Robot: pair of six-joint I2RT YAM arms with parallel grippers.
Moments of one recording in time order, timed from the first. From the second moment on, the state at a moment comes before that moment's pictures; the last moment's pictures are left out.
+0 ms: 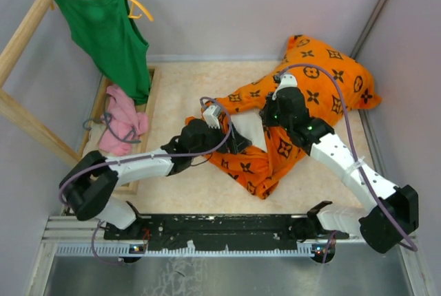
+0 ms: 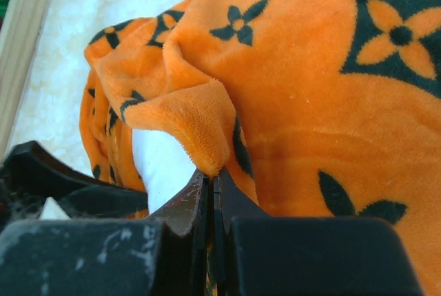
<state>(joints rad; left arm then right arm) -0.87 1.48 0.75 0.46 0.10 -0.71 0.53 1.17 1.02 -0.34 0.14 0.39</state>
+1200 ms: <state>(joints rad) -0.83 1.33 0.74 0.04 0.12 -0.81 0.60 1.13 0.88 -0.27 0.19 0.54</state>
